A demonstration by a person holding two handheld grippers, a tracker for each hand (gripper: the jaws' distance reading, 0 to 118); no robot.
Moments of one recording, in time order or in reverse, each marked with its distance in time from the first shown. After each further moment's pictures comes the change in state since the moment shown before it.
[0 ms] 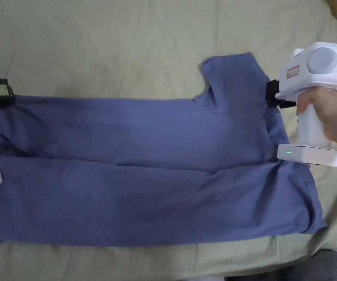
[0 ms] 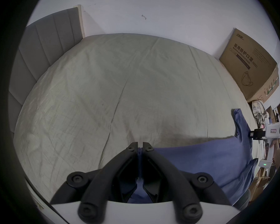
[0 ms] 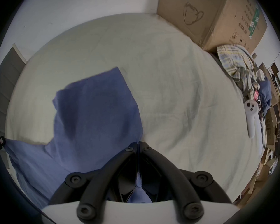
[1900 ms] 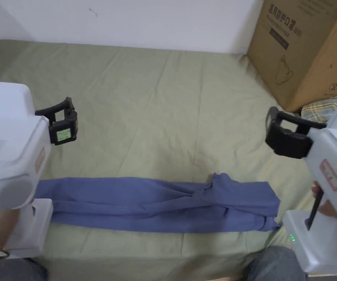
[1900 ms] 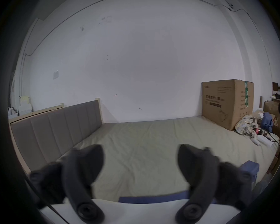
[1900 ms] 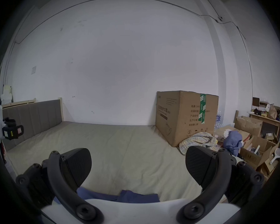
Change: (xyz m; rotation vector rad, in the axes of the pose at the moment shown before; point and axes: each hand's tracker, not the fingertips) left arm 0.074 -0.188 0.263 0.858 0.098 -0.168; right arm -0.015 -0.268 0.341 1.033 0.030 0.072
